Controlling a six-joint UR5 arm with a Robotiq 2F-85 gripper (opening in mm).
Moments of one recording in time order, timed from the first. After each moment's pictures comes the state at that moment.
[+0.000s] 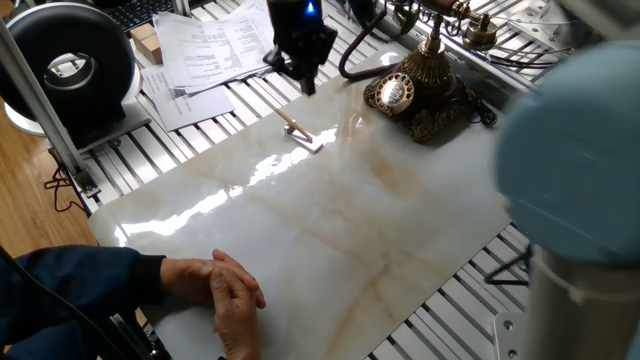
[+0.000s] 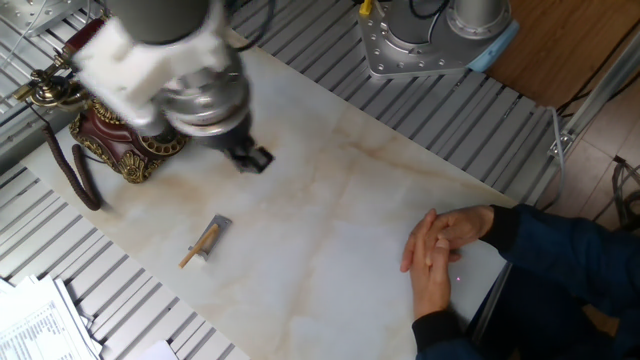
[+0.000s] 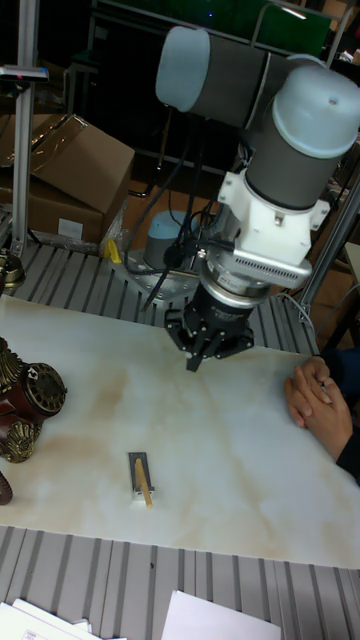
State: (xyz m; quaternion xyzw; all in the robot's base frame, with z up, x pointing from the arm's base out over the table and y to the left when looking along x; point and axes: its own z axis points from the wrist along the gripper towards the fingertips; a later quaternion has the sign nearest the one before) arm 0.589 0.027 0.195 -0.01 -1.00 0.03 0.09
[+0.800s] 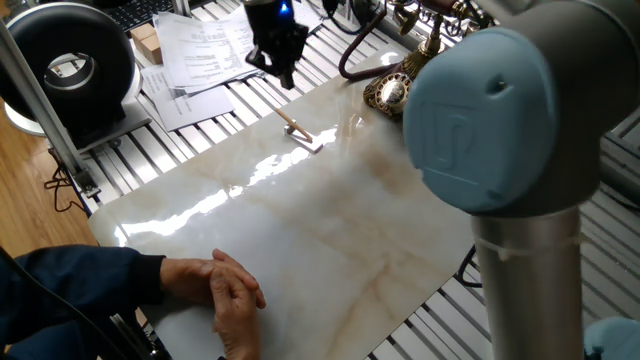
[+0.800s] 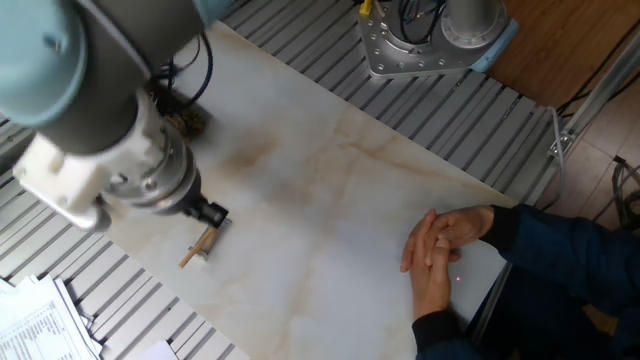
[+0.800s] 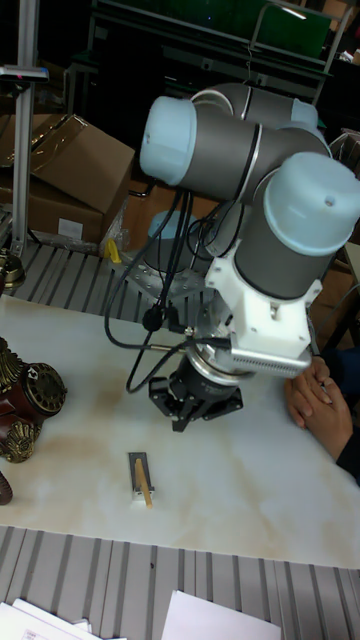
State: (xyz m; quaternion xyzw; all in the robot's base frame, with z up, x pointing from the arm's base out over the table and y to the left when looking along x) arm 0.650 0.025 0.140 0.06 -0.99 0.03 0.10
